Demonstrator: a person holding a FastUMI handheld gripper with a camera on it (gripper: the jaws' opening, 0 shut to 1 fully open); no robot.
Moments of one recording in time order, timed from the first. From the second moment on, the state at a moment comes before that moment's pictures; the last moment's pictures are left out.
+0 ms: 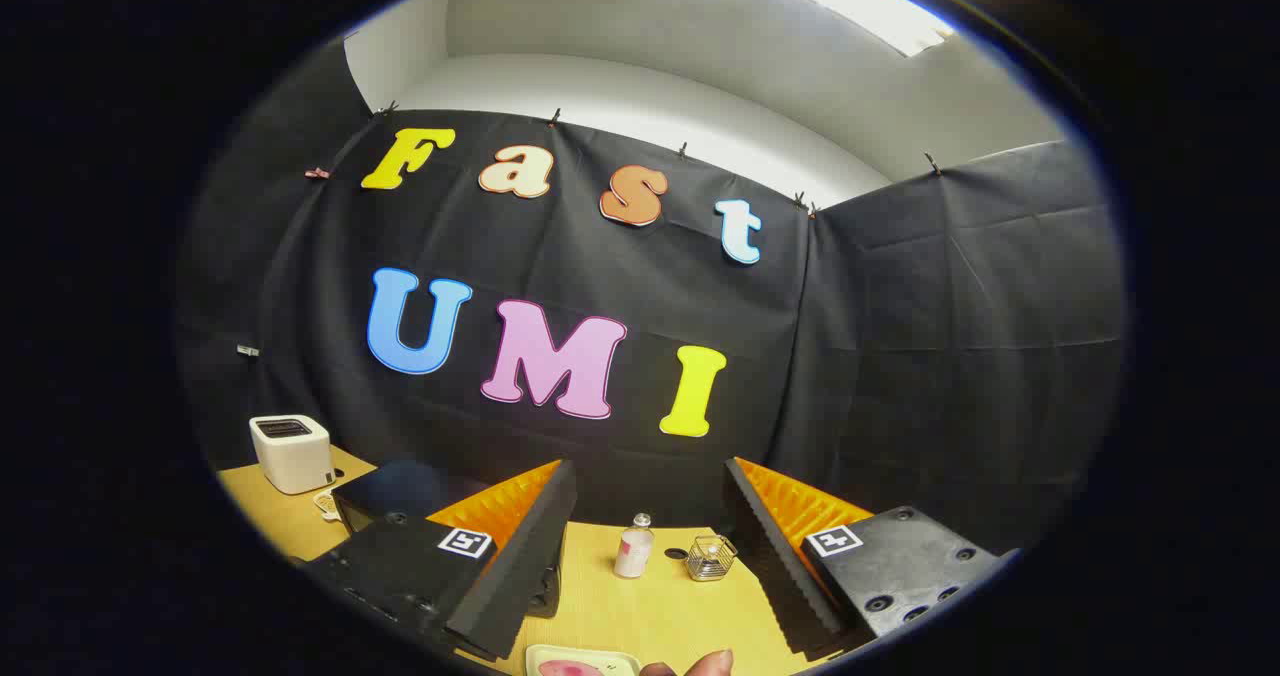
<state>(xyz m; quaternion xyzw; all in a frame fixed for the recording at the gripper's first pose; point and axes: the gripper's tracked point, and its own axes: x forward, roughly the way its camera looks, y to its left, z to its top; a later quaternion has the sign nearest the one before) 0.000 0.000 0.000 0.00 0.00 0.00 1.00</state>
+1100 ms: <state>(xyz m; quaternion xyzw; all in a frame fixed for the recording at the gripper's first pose) 0.001 0.043 -0.020 0.08 0.03 0.05 0.99</state>
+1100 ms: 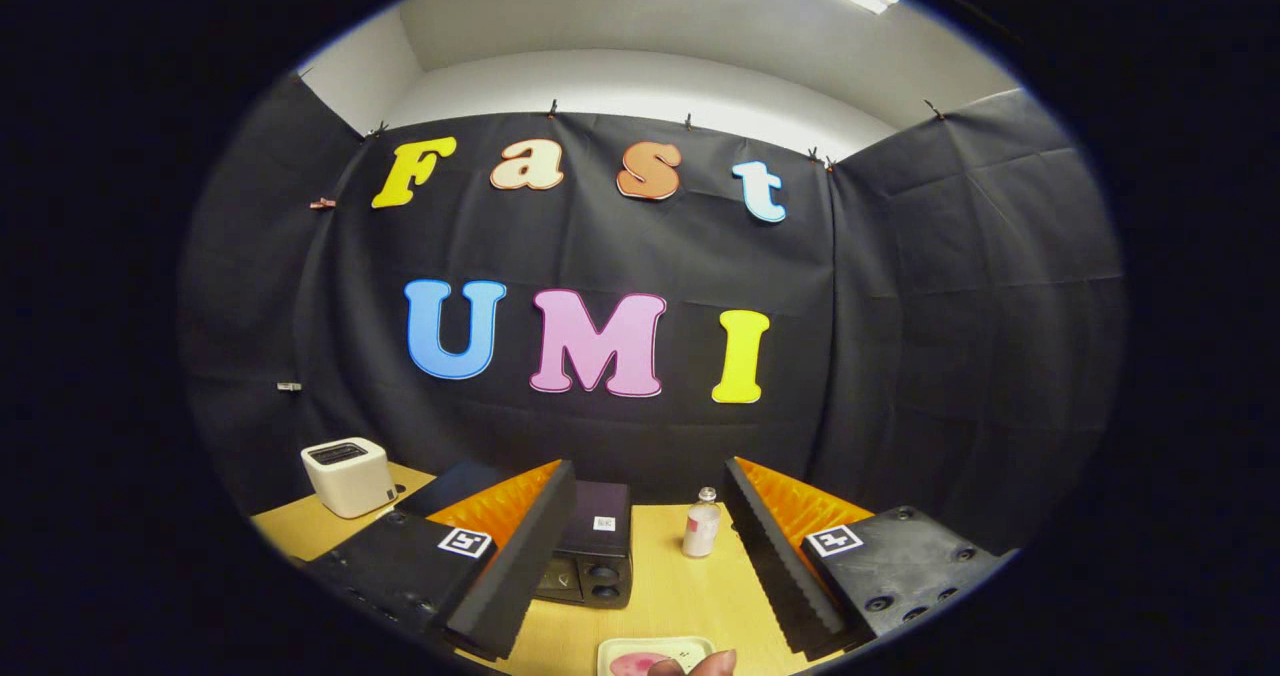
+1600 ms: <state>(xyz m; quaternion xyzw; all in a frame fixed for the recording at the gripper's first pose) 0.047 0.194 -0.049 0.08 0.04 0.10 0.99</state>
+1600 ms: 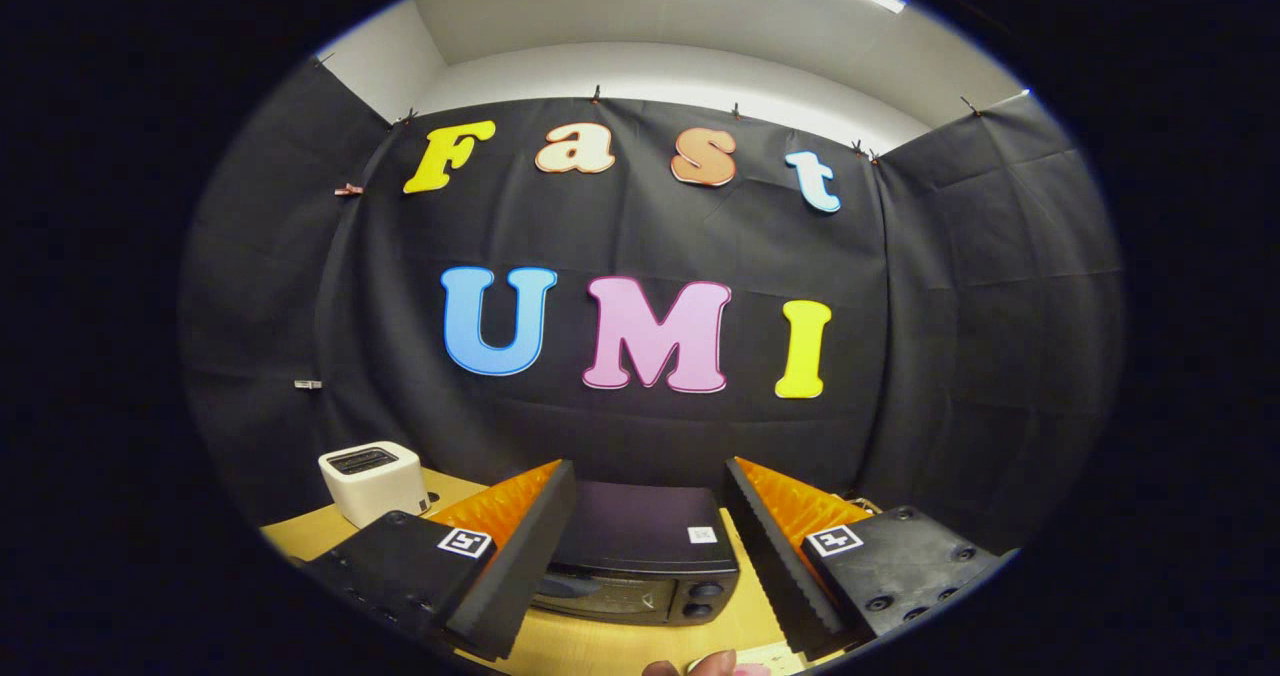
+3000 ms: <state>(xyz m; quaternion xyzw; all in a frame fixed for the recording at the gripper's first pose) 0.009 0.295 -0.227 0.10 0.29 0.10 0.95</state>
